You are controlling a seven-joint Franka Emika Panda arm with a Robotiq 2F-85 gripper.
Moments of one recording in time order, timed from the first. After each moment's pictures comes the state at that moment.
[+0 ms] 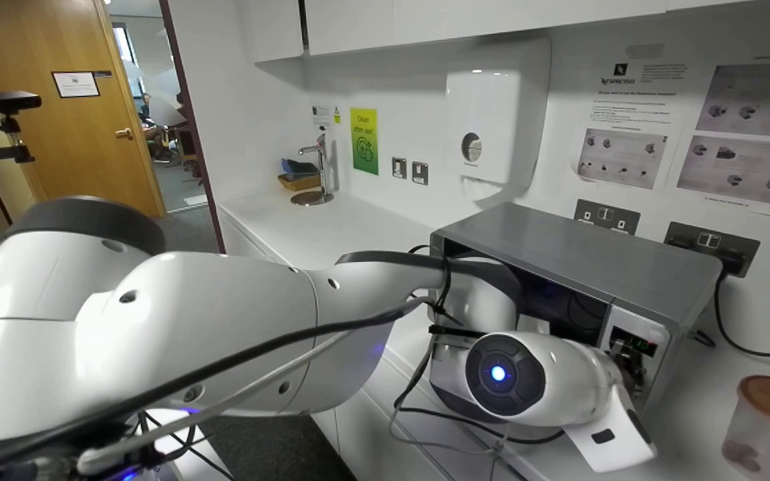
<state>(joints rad) 1.42 -0.74 -2.06 -1.90 0.33 3.20 0.18</state>
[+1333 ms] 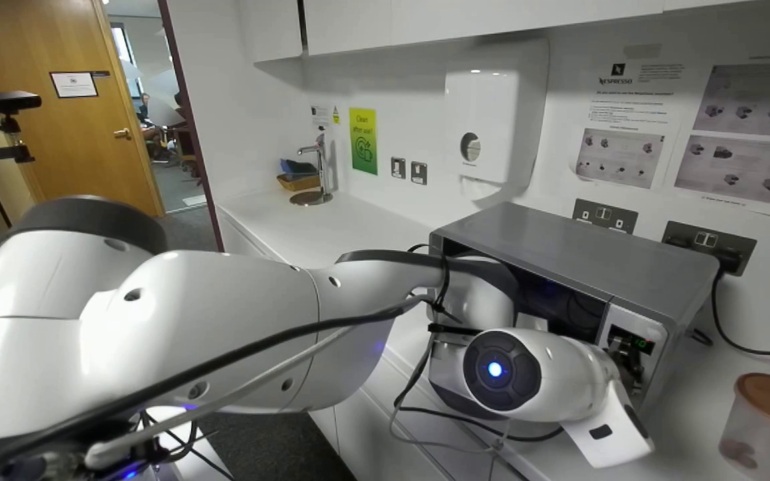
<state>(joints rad) 1.42 -0.74 -2.06 -1.91 0.32 3.21 0.18</state>
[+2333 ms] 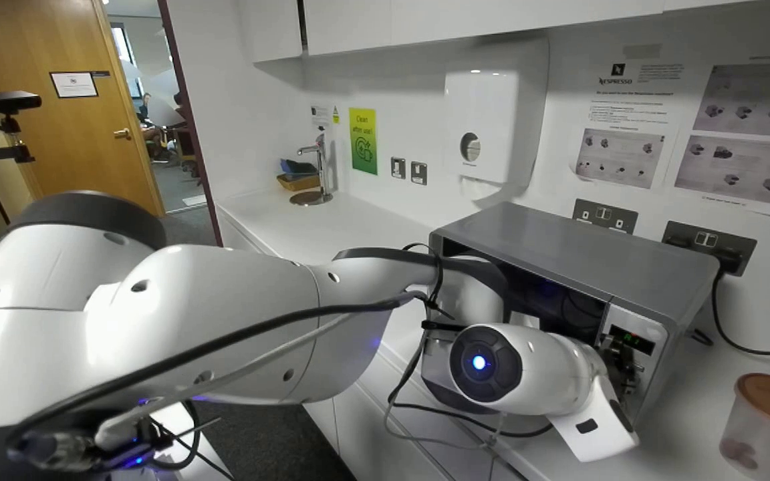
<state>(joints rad) 1.43 -0.72 -2.06 -1.94 0.33 3.27 0.19</state>
